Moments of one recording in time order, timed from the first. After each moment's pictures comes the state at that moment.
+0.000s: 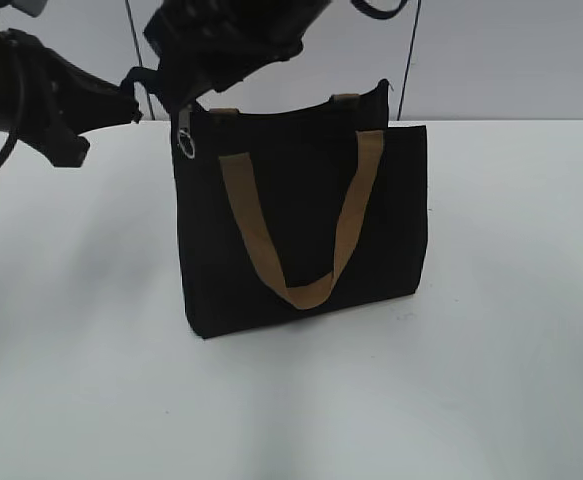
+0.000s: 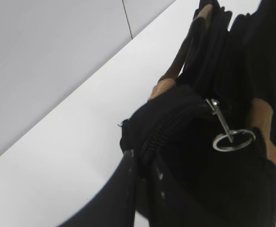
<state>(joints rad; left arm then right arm) -0.20 1.46 -0.89 -1.37 0.47 2.00 0.65 1.82 -1.71 0.42 0.90 -0.40</state>
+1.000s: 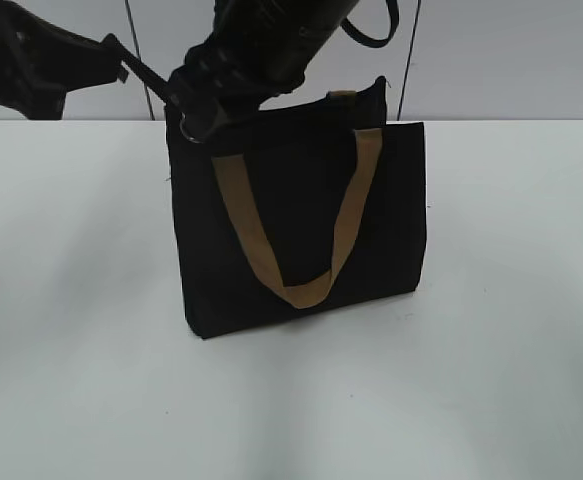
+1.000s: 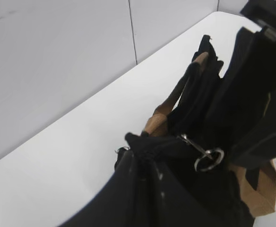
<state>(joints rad) -0.20 1.35 -0.89 -1.37 0.48 1.82 0.65 1.90 -1.71 0.30 0.86 -0.36</state>
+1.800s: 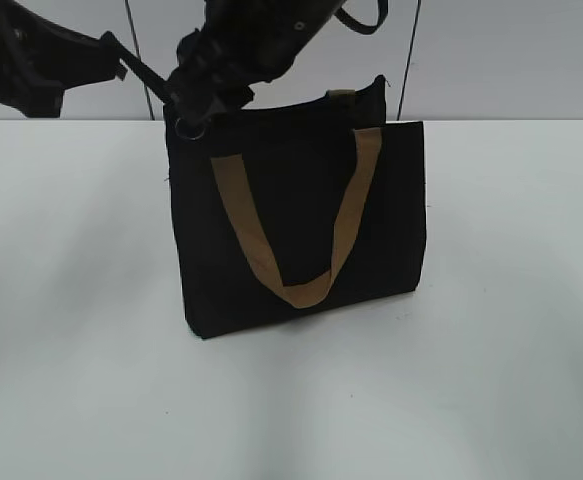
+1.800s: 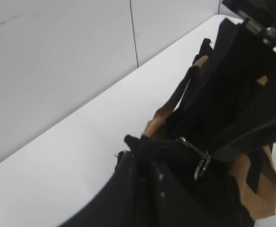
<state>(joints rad) -0.20 1.33 -0.89 -1.37 0.49 1.82 0.66 1.90 -1.71 0.30 0.77 -0.48</state>
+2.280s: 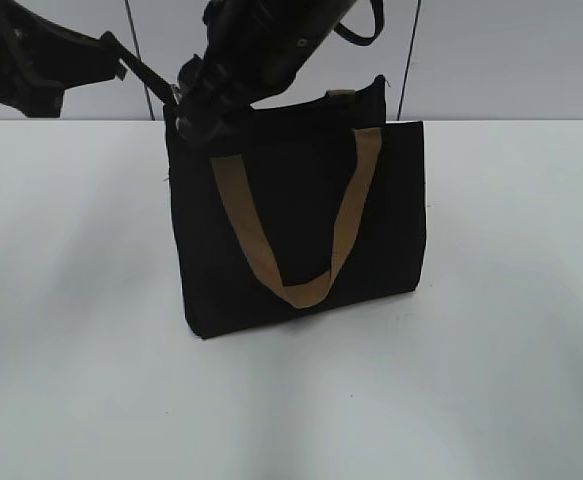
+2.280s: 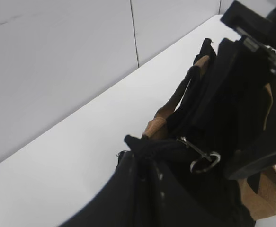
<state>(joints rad) -0.20 1.33 -0.89 -1.37 0.48 1.82 0.66 1.92 -1.71 0.30 0.82 -0.55</state>
